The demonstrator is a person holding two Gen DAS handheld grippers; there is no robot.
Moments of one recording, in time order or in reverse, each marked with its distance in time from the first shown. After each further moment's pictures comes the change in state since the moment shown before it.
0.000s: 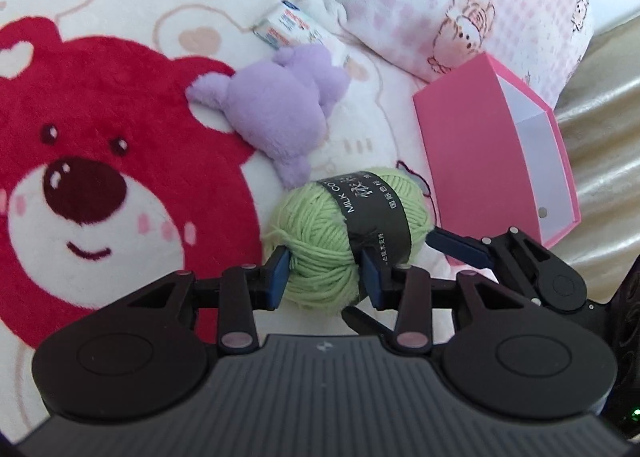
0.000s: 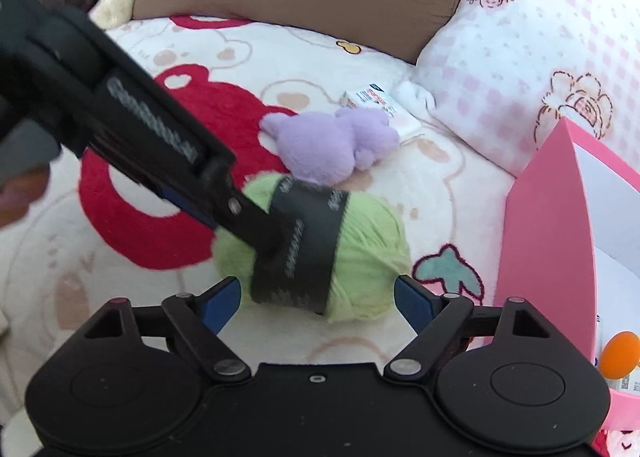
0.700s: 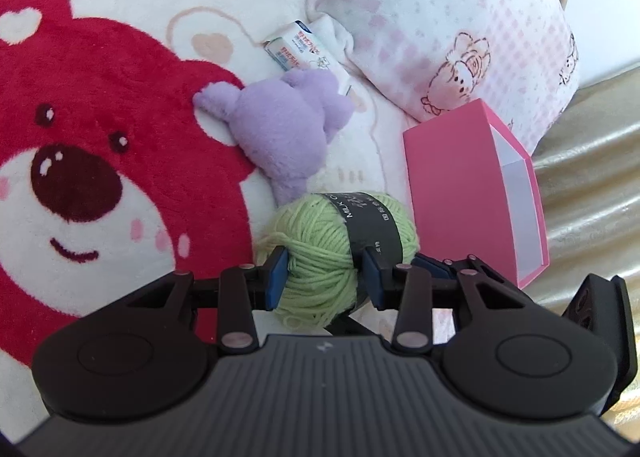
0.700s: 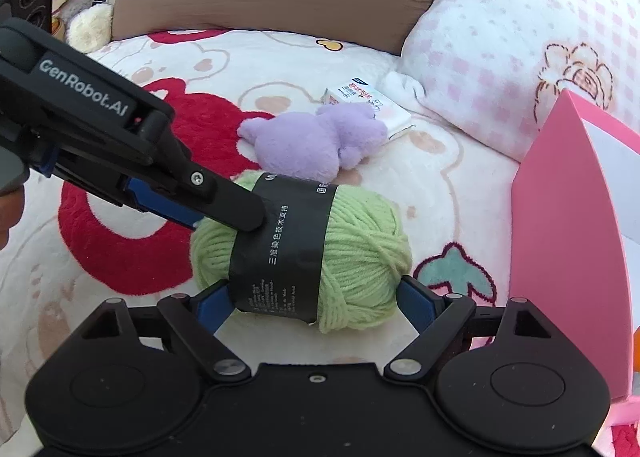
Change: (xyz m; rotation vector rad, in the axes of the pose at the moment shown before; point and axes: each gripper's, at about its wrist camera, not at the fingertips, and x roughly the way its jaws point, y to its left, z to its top) left arm 0.004 0.021 -0.001 -0.106 -0.080 -0.127; right arm 0.015 -0.022 -0.015 0.092 -0.029 0.023
